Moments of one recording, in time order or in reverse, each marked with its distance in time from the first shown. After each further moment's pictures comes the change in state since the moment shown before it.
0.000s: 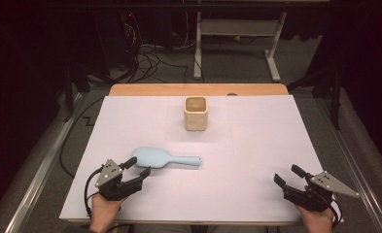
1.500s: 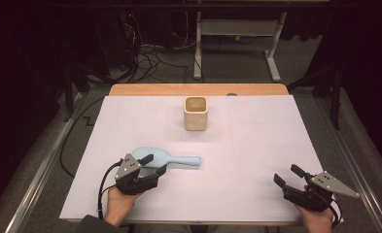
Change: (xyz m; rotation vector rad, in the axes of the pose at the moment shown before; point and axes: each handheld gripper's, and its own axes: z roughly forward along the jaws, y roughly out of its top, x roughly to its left) left arm -0.020 0.015 0.034 0.039 -0.075 0.021; right arm 0.000 0.000 0.000 -0.006 0.009 -0.002
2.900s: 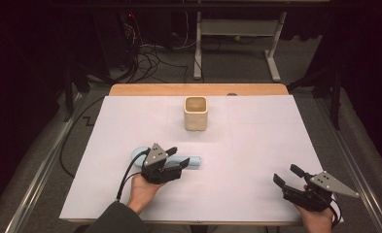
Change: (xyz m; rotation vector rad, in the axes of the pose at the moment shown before) left arm -0.025 0.031 0.054 0.044 -0.069 0.042; right arm 0.001 0.000 0.001 -0.001 0.007 -0.002
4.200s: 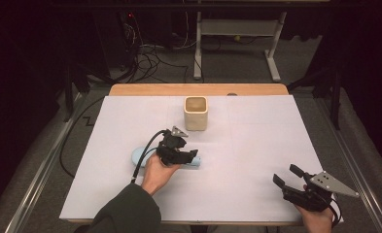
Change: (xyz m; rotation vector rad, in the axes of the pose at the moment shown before) left arm 0.008 0.056 0.049 0.377 0.033 -0.049; right arm 0.000 0.000 0.000 0.002 0.016 -0.008
